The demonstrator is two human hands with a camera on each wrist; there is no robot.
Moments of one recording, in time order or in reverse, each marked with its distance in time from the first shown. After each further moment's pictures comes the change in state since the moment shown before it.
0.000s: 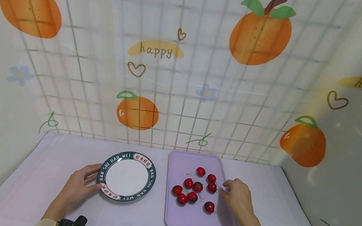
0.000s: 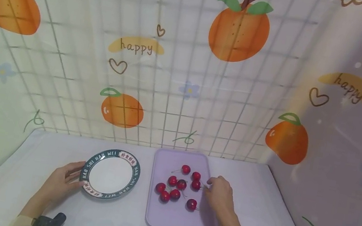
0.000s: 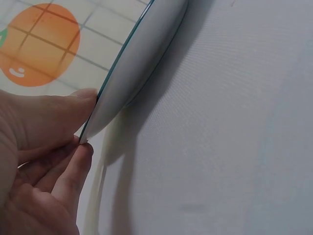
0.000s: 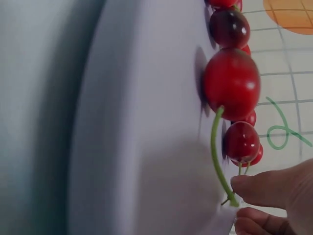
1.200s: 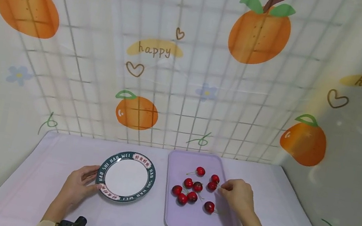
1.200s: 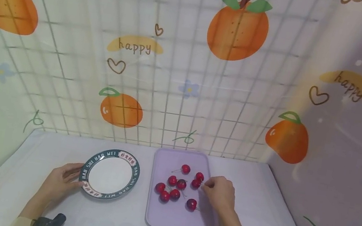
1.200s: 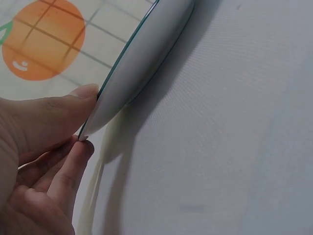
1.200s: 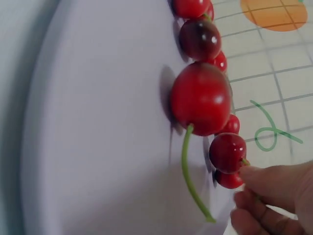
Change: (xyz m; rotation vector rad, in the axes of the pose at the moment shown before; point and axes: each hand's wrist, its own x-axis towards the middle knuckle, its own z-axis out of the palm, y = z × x) left_hand 0.002 -0.005 0.002 -0.131 0.040 -0.085; right_hand 0.001 -0.002 -0.007 0.157 -0.042 0.118
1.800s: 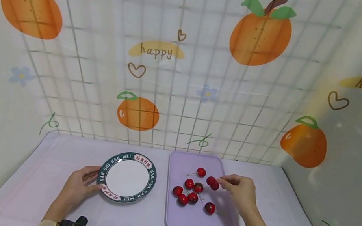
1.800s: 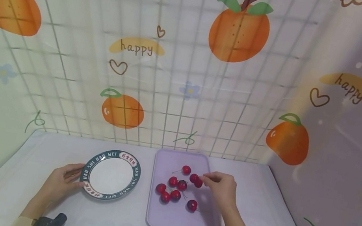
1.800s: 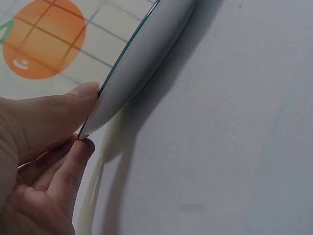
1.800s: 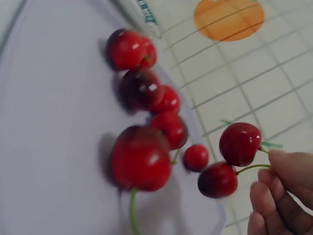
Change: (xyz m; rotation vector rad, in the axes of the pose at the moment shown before) left_hand -0.001 0.002 0.000 -0.034 0.011 0.001; right_hand 0.002 -0.016 -0.011 0.403 0.031 0.157
